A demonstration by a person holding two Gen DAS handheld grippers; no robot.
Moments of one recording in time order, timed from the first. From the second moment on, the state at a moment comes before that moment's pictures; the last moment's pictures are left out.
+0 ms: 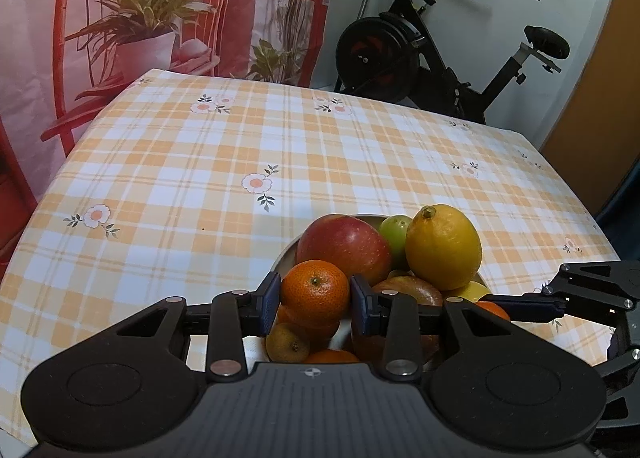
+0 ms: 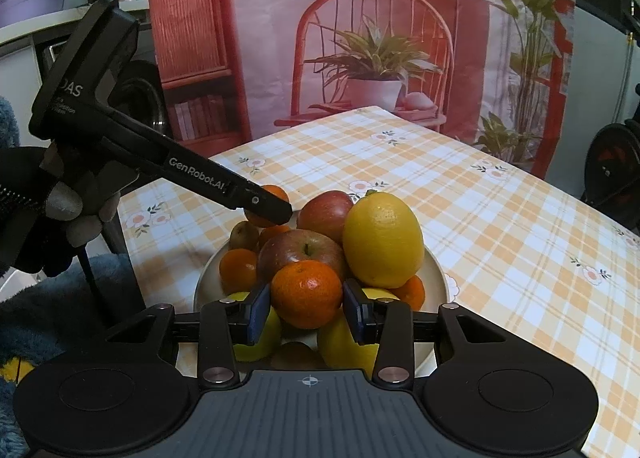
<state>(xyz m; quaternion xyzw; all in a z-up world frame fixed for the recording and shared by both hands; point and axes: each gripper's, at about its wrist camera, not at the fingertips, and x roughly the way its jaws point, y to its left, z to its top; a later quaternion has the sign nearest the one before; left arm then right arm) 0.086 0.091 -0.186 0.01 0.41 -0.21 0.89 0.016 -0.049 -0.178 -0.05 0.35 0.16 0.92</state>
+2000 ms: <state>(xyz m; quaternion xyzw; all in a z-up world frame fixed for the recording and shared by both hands) 0.046 0.080 -0.106 0.02 0.31 -0.14 0.94 -0.024 -0.126 -0.111 0.06 0.23 0.01 0.97</state>
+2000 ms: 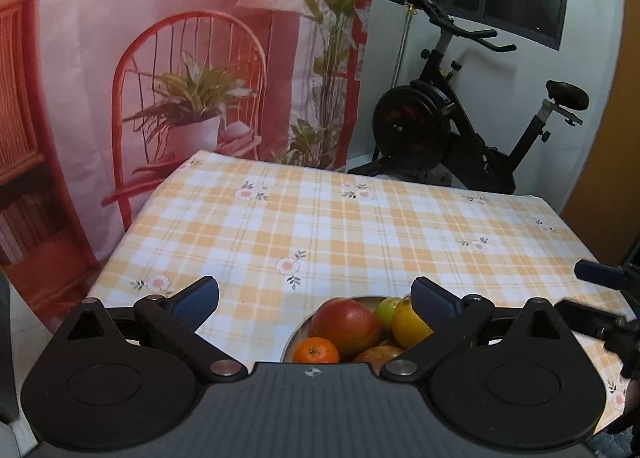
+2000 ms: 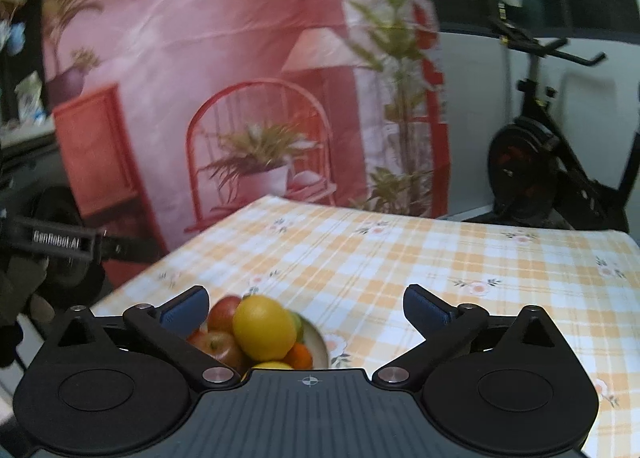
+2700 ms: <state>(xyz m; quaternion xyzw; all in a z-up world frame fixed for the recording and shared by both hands) 0.008 0.032 -0.034 0.04 0.23 -0.12 0.96 -0.052 -0.148 -0.045 0.08 0.19 -0.12 0.97</state>
